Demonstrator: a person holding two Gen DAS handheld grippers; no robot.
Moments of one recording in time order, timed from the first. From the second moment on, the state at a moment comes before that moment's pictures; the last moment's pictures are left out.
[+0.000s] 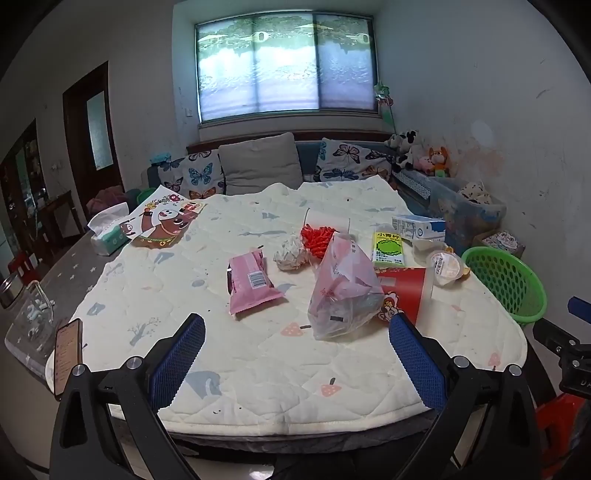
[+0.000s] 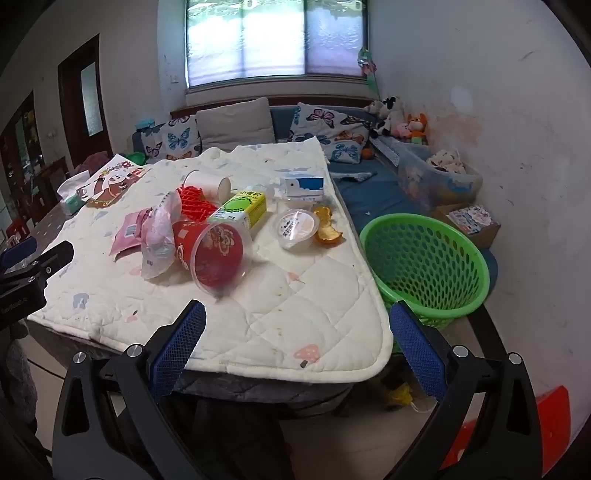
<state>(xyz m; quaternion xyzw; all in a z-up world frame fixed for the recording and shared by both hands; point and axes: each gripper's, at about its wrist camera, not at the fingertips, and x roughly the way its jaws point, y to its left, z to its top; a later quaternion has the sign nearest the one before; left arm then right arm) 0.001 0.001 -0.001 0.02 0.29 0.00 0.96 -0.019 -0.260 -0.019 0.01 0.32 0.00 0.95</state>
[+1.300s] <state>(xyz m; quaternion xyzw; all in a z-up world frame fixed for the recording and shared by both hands) -0.001 -0.001 0.006 0.03 0.27 0.00 0.96 -0.017 -0.257 -0.019 0.02 0.32 0.01 0.95</state>
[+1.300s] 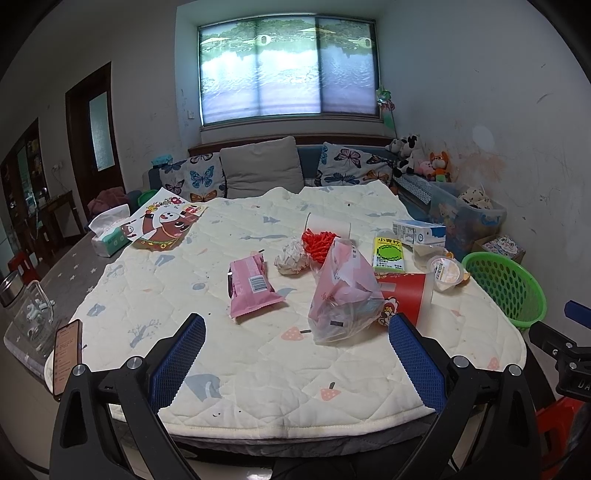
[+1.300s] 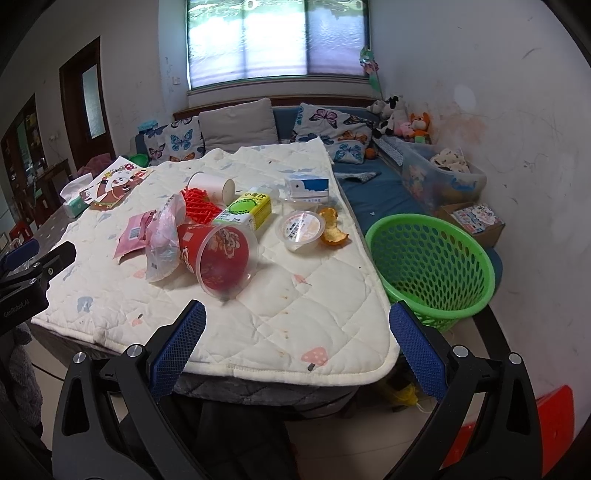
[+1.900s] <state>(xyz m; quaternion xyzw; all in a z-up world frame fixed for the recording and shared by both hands) 0.000 -0.002 0.006 0.03 0.27 0.00 0.96 -0.015 -0.257 -0.019 0.02 0.32 0.01 0.95</state>
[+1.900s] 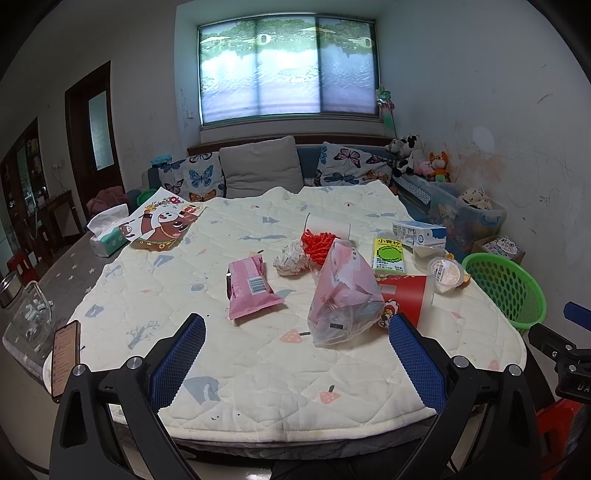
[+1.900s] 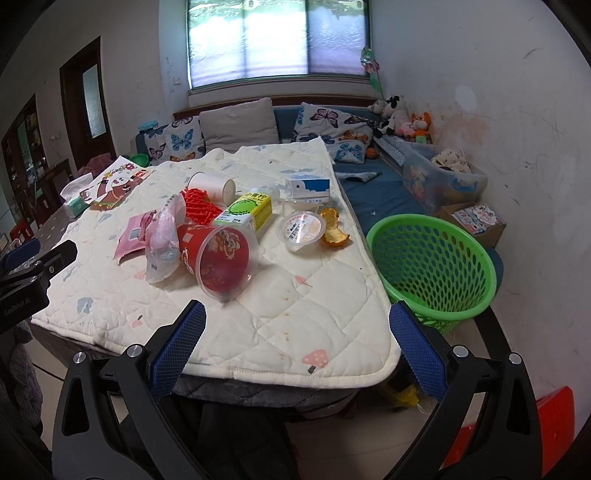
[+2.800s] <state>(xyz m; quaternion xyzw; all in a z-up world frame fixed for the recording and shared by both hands) 0.015 -0.002 0.005 0.02 0.28 0.00 0.96 0.004 -0.253 -0.019 0.01 0.32 0.03 0.95</state>
